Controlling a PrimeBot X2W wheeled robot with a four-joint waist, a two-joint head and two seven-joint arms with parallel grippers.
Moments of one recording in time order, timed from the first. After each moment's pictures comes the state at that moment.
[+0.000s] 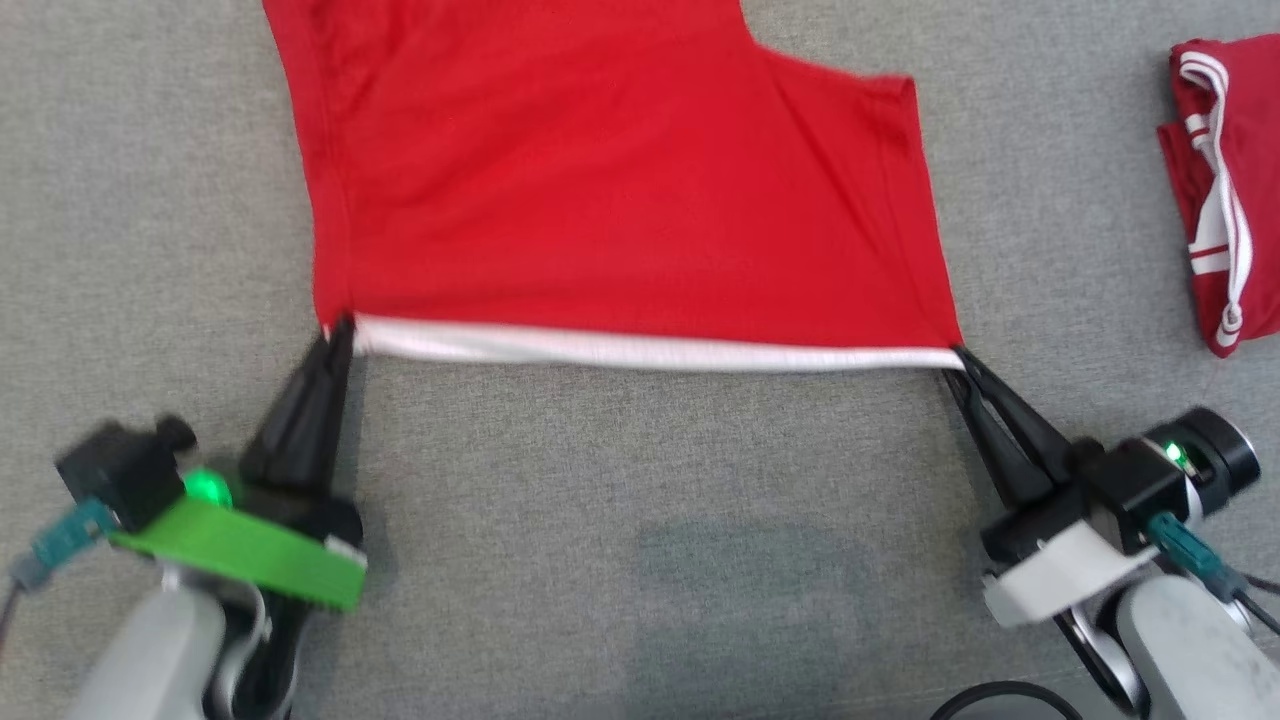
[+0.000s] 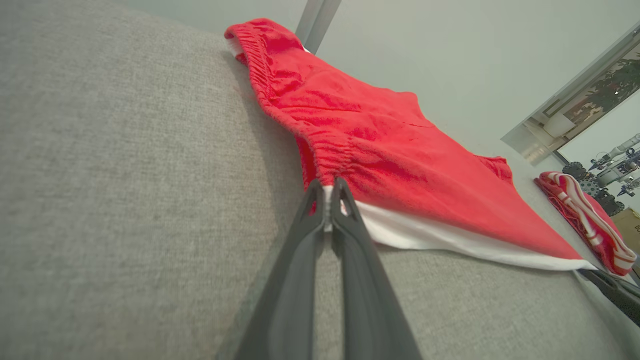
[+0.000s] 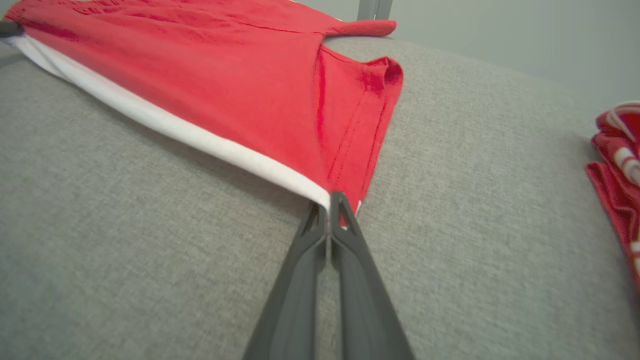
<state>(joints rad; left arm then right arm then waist) -0.35 0.44 -0.43 0.13 -0.88 -0.13 -0.26 -0.20 -0.35 0.28 0.06 0.13 0.13 -0.26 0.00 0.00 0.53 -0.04</state>
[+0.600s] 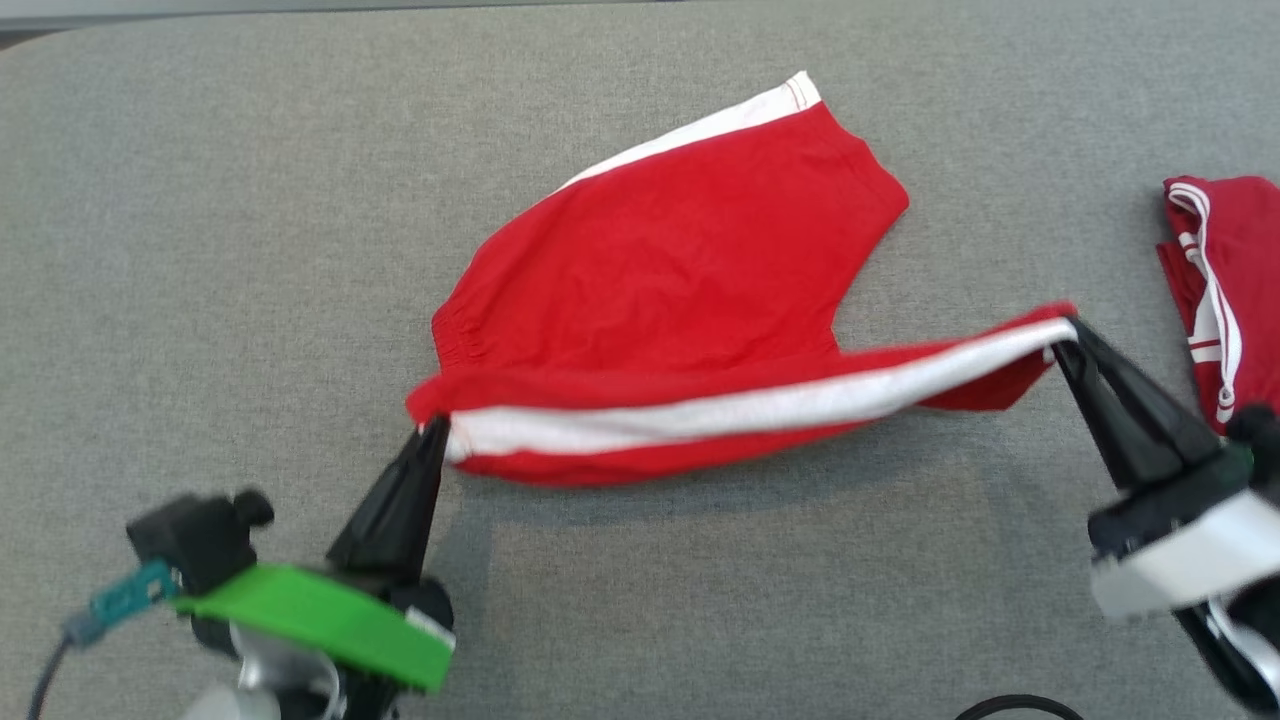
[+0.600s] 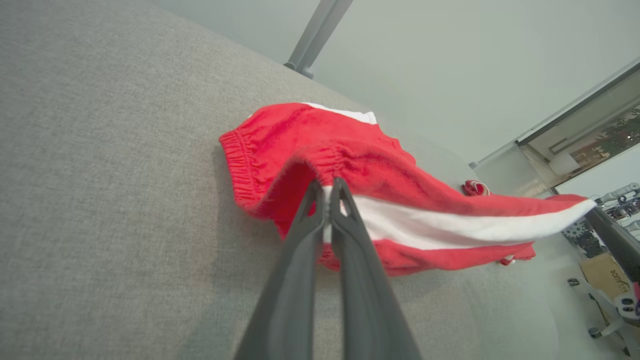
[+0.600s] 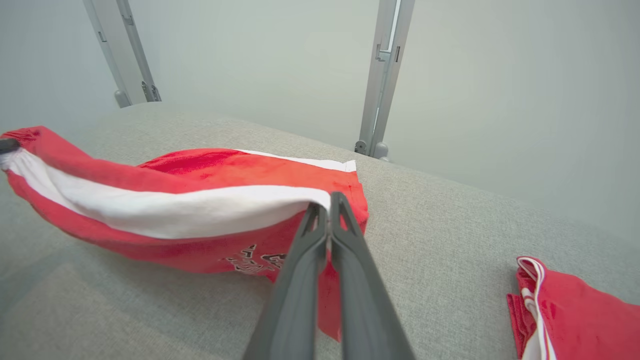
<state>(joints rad) 0.01 0.41 -0.43 -0.33 -0.93 0.15 -0.03 0.05 -0.47 0.10 -0.42 0.33 0.13 0.04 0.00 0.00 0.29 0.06</state>
